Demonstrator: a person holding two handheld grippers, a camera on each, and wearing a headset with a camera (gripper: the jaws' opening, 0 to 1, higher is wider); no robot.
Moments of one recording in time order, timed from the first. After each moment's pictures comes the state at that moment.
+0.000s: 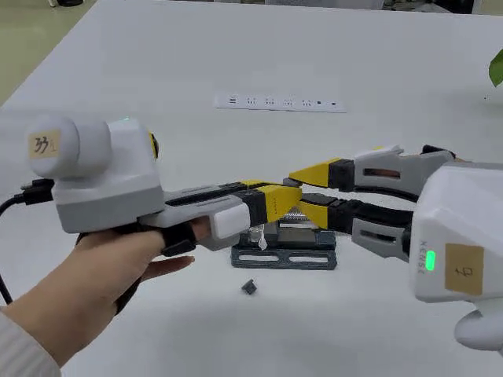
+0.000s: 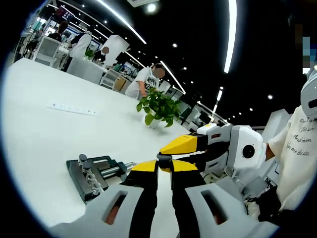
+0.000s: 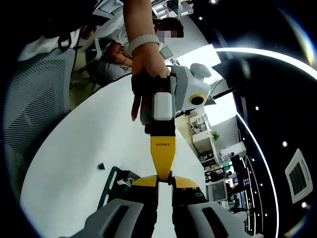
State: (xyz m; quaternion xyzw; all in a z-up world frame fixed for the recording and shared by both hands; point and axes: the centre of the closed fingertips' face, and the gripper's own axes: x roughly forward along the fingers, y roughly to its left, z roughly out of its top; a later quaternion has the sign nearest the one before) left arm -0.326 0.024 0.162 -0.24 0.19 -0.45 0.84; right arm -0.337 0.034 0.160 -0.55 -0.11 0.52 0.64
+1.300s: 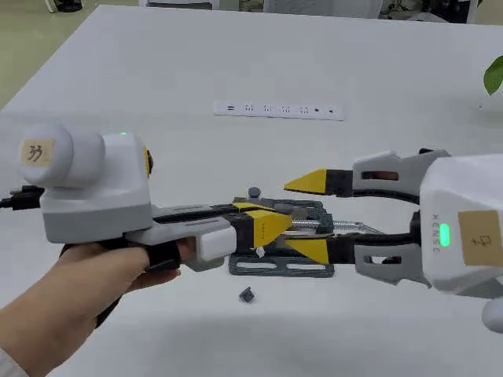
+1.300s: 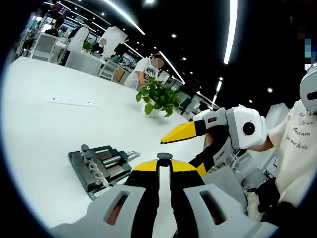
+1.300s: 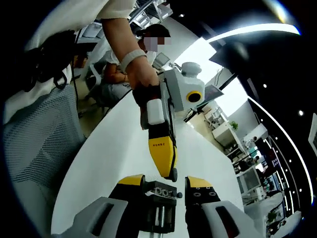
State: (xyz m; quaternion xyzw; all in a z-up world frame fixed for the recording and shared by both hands) left arm -0.338 0.034 0.146 -0.20 0.23 -0.46 0.84; right arm -0.362 0.032 0.140 -0.43 0.03 0.62 0.66
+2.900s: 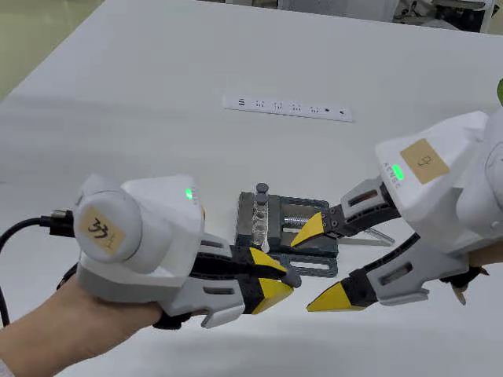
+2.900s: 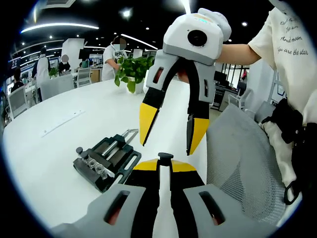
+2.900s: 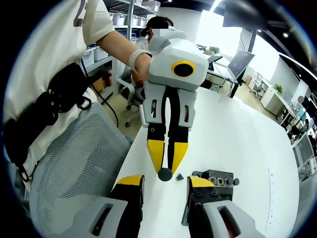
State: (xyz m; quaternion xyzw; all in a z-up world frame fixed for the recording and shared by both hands) left arm -0.388 0.016 0.099 0.05 0.21 -0.54 0.81; right arm -0.397 0.024 0.101 -0.38 0.22 0.72 0.54
